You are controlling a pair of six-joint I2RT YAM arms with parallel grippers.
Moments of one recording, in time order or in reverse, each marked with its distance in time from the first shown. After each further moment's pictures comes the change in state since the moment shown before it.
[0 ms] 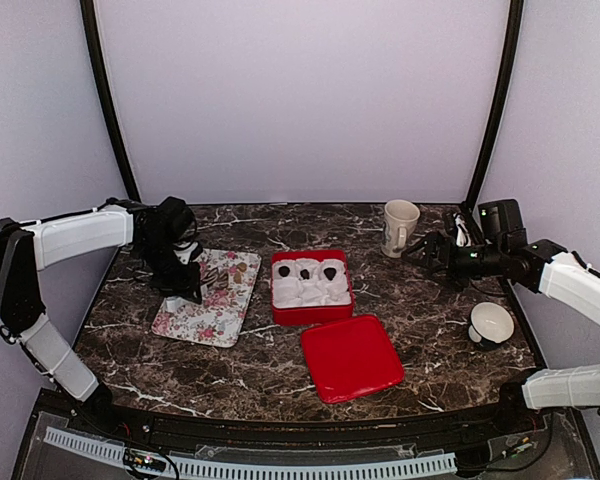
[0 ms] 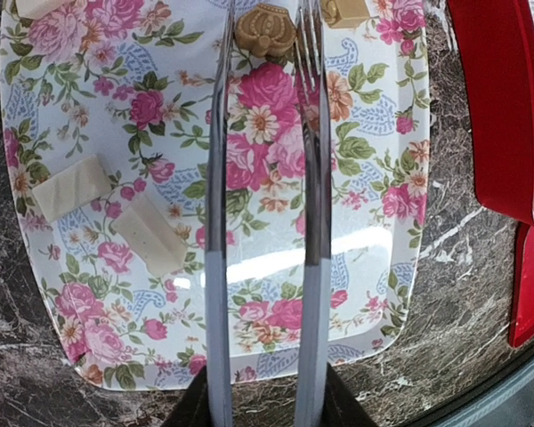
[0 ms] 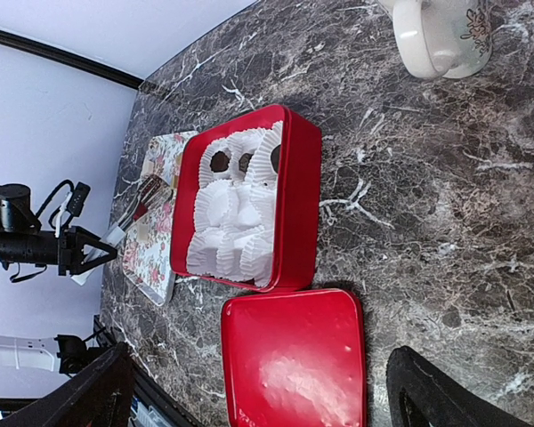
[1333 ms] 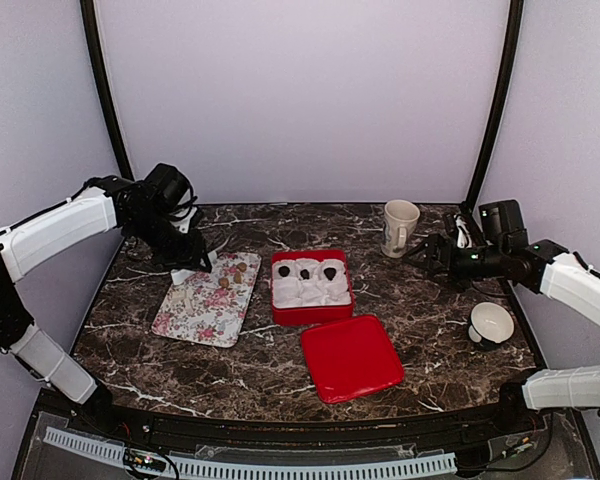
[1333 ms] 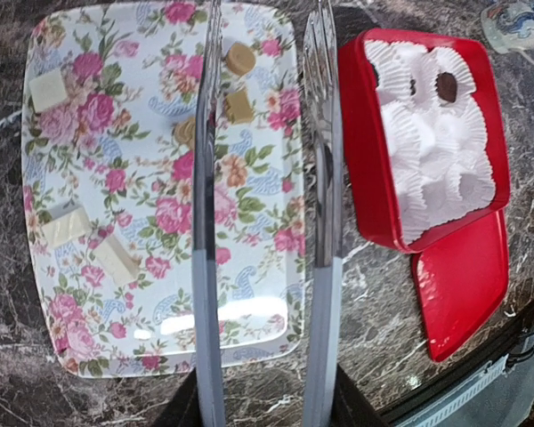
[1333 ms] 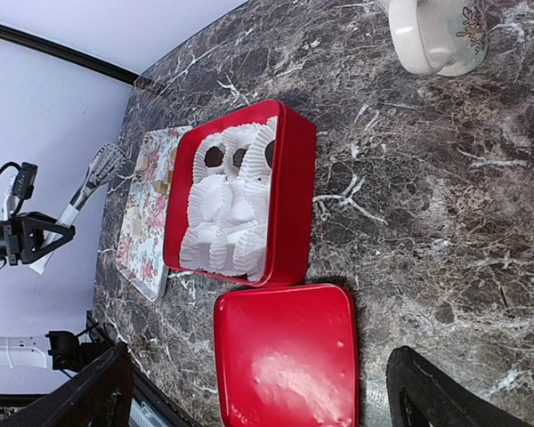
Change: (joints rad) left arm -0.061 -0.096 0.158 -0.024 0.026 -0.109; right arm 0.000 -0.011 0.000 -0.026 0.008 -0.024
